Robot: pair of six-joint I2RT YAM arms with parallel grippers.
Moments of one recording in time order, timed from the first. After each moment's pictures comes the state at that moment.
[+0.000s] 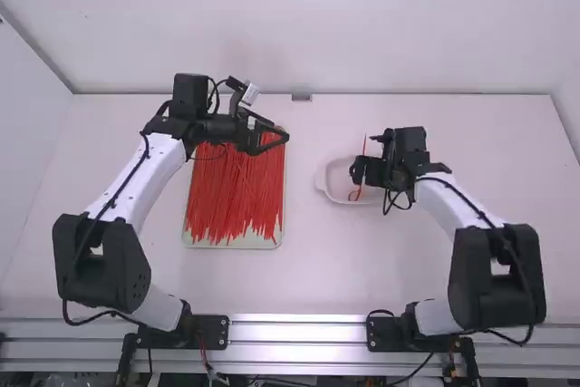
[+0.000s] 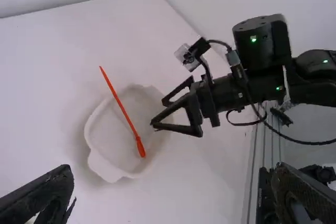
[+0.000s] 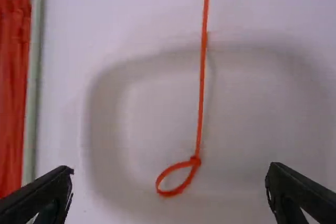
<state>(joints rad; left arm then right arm) -0.10 1.60 1.30 -0.45 1.09 0.07 0.11 1.55 0.90 -0.36 -0.29 0.20</state>
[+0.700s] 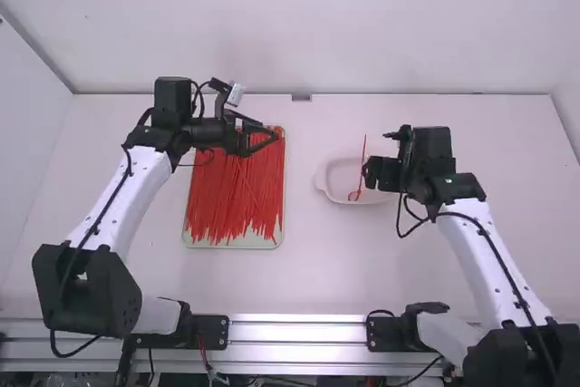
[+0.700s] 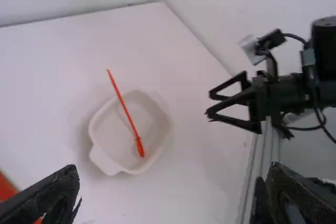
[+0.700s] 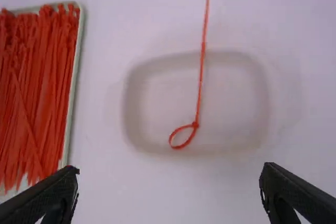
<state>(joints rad) -0.04 1.48 1.24 -0.44 1.07 0.00 0.11 1.23 0.94 -0.64 -0.22 0.17</state>
